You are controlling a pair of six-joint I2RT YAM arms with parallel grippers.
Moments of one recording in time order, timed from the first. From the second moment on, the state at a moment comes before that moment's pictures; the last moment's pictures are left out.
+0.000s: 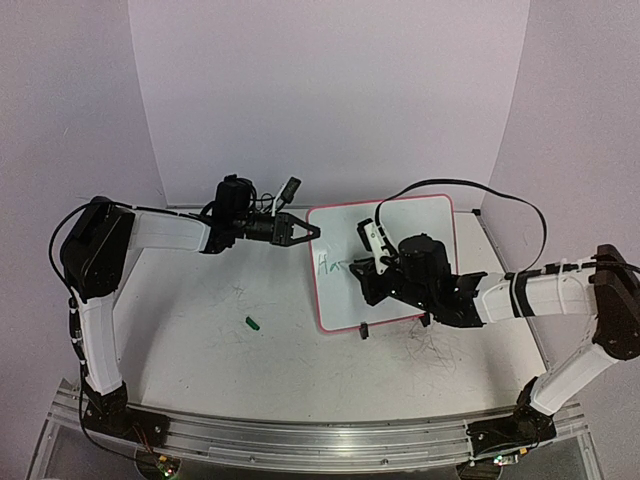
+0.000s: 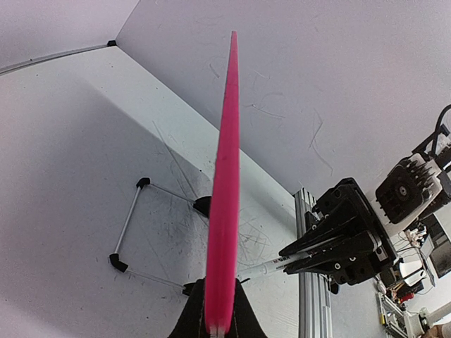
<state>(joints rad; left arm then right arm) -0.57 1.99 1.34 0.37 0.93 -0.44 0.88 1.53 0.82 0.34 0.19 0.07</state>
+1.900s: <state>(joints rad) -0.57 1.99 1.34 0.37 0.93 -0.44 0.92 1.53 0.78 0.30 0.22 0.12</state>
